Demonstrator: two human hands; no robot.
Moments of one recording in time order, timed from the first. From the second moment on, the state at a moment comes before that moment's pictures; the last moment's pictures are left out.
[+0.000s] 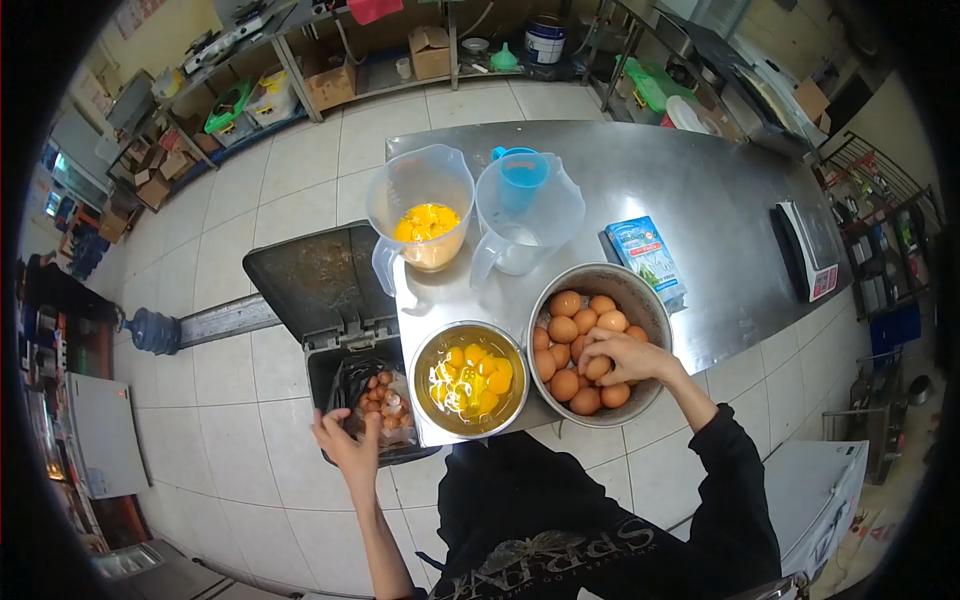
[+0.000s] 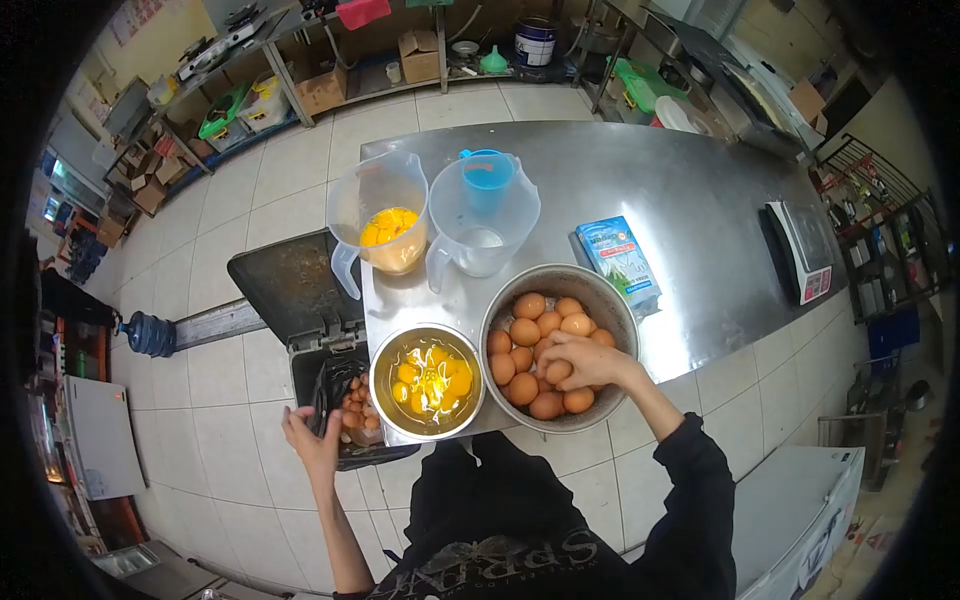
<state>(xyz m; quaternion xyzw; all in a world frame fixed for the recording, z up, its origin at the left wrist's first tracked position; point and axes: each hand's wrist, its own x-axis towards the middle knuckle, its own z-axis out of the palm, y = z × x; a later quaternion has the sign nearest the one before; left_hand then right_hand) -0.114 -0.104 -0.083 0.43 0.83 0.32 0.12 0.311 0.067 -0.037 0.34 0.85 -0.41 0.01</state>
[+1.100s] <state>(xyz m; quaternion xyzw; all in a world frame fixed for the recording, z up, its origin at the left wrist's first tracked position) -0.012 -0.017 0.008 0.55 0.55 0.48 0.41 0.174 0.062 0.023 0.26 0.80 -0.50 -0.21</state>
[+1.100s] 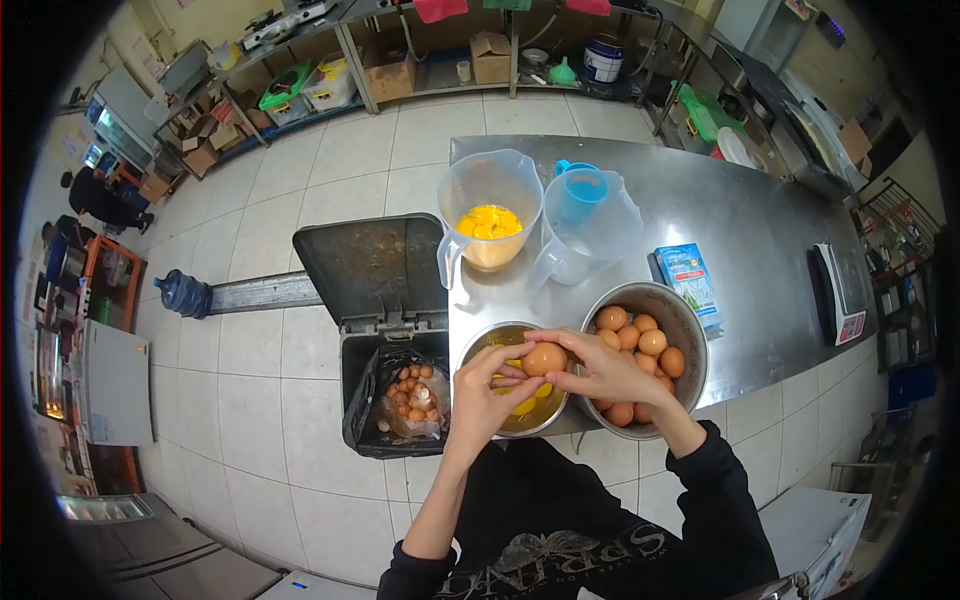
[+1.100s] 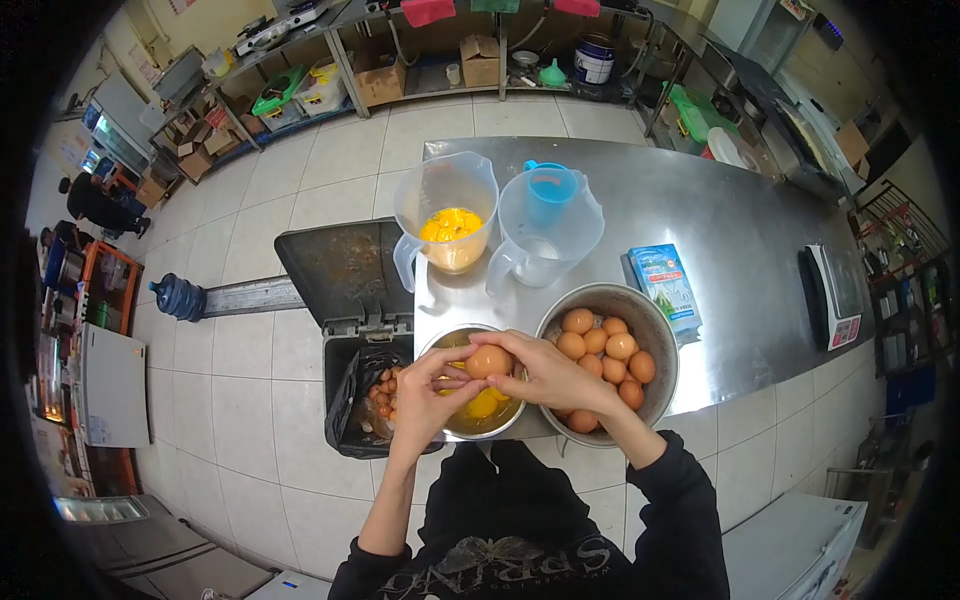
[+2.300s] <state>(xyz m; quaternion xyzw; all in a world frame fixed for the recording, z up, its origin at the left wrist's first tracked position) -0.100 -0.108 -0.049 0.45 0.82 0.34 0.11 0.329 0.105 -0.050 0.41 0.86 -0.29 -0.08</state>
